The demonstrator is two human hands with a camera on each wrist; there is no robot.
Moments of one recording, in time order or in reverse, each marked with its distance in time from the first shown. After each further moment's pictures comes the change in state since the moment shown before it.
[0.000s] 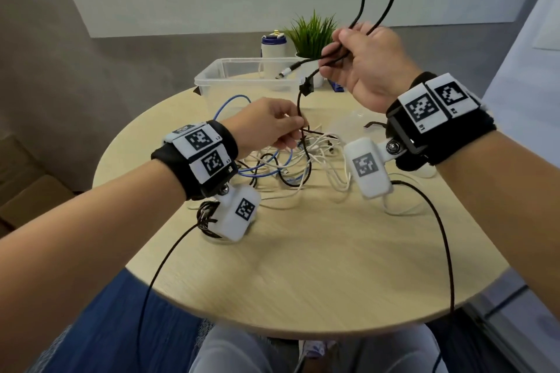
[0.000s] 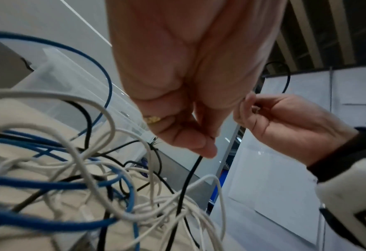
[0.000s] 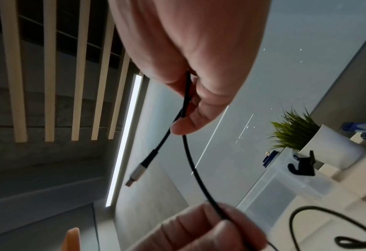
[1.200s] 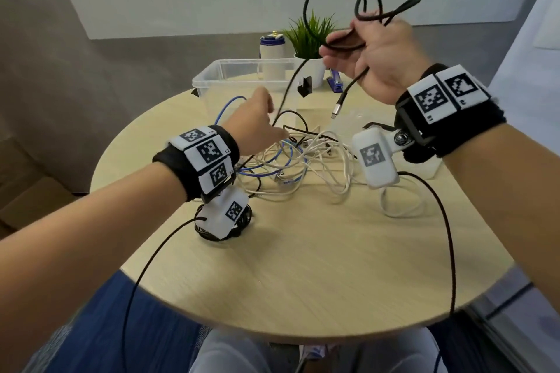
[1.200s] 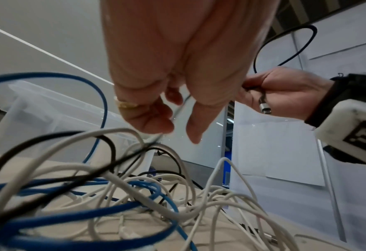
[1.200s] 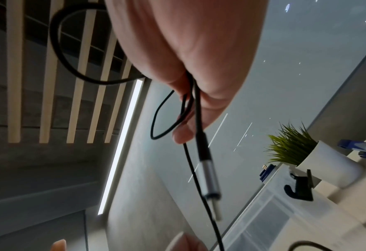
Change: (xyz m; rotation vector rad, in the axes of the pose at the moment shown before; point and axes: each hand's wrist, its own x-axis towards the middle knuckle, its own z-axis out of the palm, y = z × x) left_hand 0.009 -0.008 -0.006 0.546 0.247 -0.023; right_hand 0.009 -0.008 -0.010 0.109 0.000 -0.013
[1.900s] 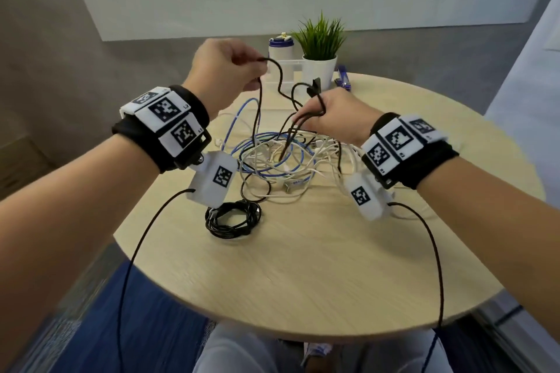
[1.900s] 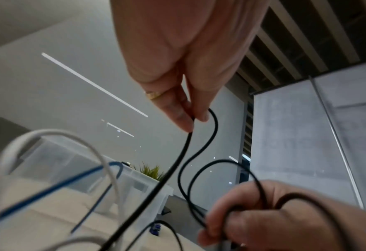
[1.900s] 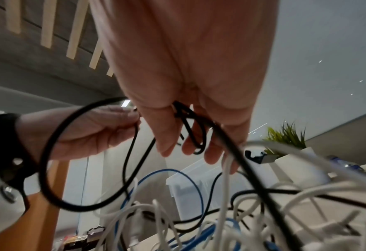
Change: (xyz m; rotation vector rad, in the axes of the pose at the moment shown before) left_hand 0.010 -0.006 -0.063 -0.604 0.282 0.013; right_hand -0.019 0.061 0.005 -1.084 -0.393 0.030
